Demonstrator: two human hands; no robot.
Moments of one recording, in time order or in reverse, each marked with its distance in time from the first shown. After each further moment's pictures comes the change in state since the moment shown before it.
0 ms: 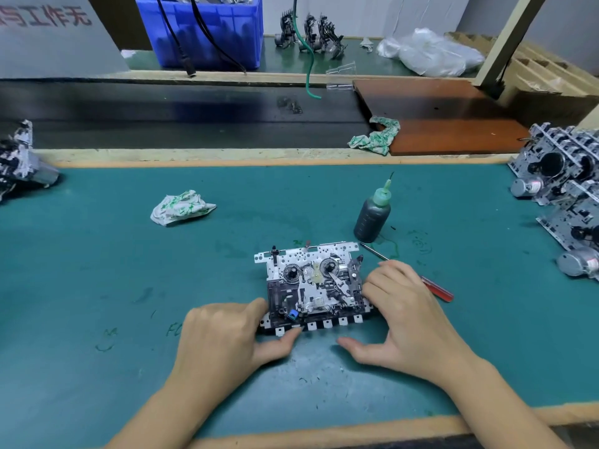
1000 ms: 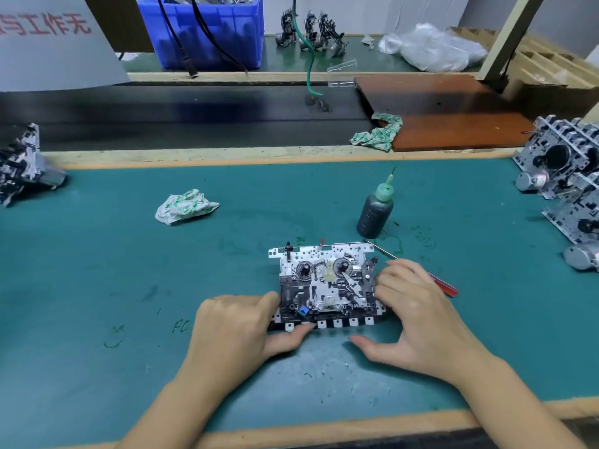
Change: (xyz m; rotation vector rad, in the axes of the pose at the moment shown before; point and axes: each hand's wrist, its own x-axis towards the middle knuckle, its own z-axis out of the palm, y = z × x) left_hand 0.005 0.001 0.001 0.022 0.015 0.082; right_hand -0.008 0.005 0.001 0.027 0.014 -0.014
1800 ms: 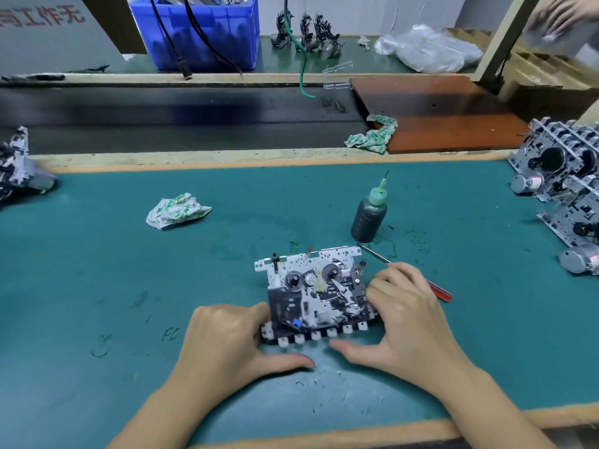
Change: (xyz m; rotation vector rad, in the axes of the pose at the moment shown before) left_hand -0.001 0.000 0.000 -0.189 -0.128 -0.058; right_hand 0.003 -0.011 0.006 -0.099 0.124 0.066
